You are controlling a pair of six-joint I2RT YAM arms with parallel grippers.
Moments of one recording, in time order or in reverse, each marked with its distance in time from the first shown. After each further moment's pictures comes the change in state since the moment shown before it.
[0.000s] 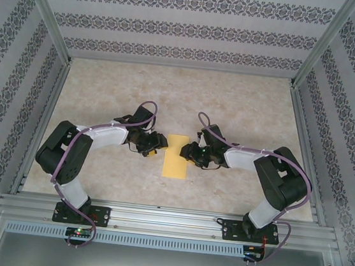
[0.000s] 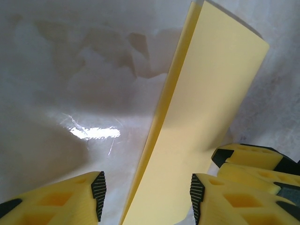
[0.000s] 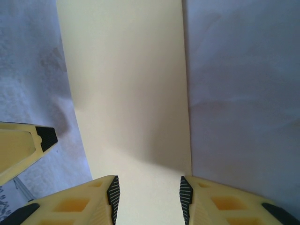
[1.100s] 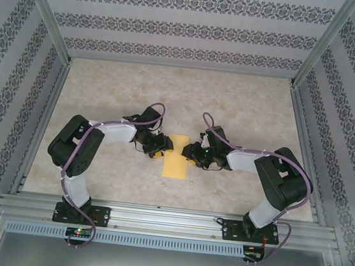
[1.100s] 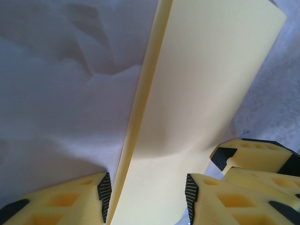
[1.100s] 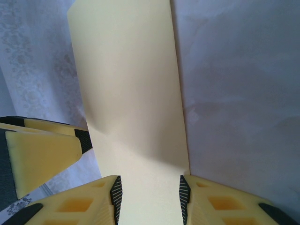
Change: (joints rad) left arm -0.035 0.121 0.081 -0.004 0.071 0.016; right arm -0.032 -0.001 -0.051 0.100 -0.055 0.051
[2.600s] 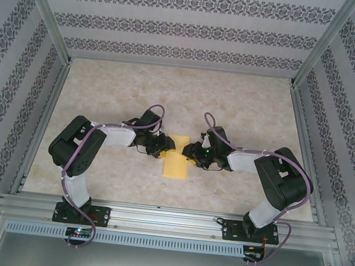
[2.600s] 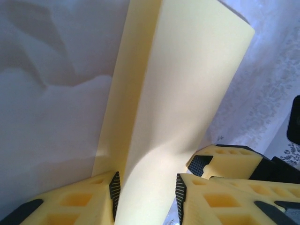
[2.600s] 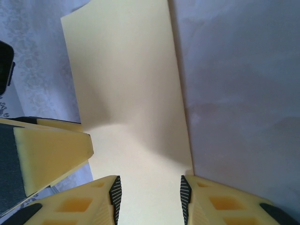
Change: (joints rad) left arm -0.006 0.003 -0.080 0.222 0.045 -0.120; right arm -0.007 0.001 -0.020 0.052 -0.019 0.042
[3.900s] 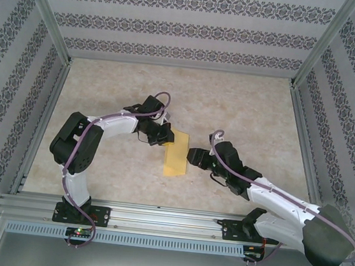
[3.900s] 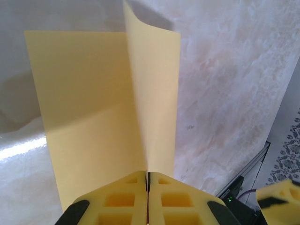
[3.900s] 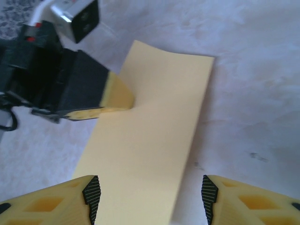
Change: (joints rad) left arm 0.042 0.027 0.241 -0.291 0.053 0.303; right arm 0.190 -0.602 -0.186 -0.133 0.507 -0.242
